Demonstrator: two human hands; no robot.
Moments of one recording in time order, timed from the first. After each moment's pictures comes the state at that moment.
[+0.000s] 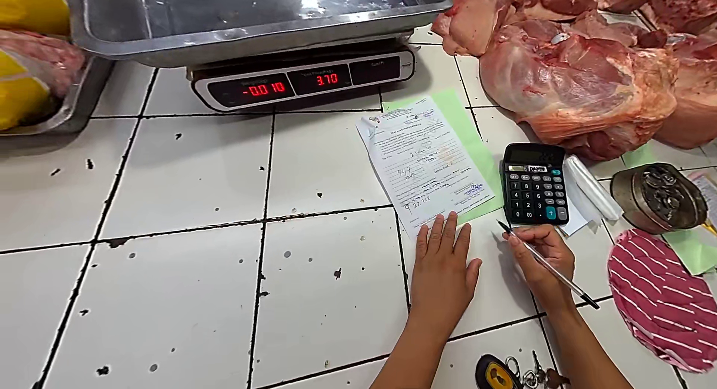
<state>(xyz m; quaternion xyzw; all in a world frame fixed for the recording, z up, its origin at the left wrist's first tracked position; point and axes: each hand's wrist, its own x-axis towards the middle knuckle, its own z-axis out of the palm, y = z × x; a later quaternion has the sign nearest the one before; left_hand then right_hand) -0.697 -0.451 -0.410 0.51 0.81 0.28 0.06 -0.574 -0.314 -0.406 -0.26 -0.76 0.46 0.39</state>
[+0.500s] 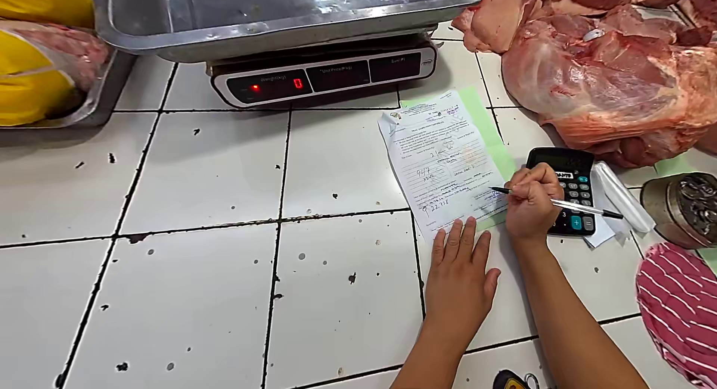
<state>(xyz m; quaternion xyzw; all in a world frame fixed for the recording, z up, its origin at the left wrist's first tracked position) -0.700 -0.451 -0.413 0.51 0.81 0.29 0.04 -0.694 -0.279 -0.403 -0.25 -0.60 0.56 0.51</state>
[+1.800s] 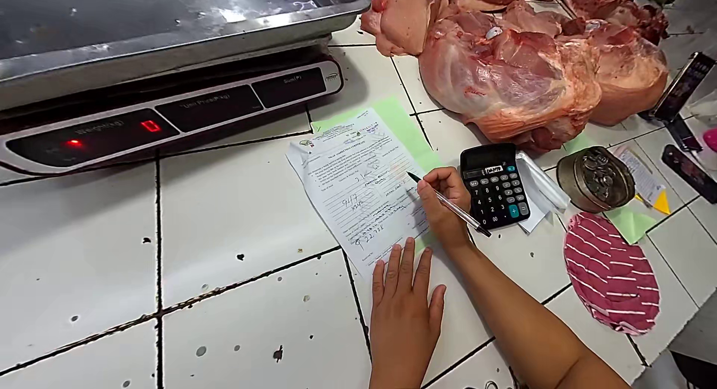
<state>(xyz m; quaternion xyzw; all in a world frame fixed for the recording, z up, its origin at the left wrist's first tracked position) -0.699 -0.453 -0.421 0.51 0.81 0.27 0.02 -0.702 -0.285 -0.409 -0.29 -0.71 0.46 0.45</state>
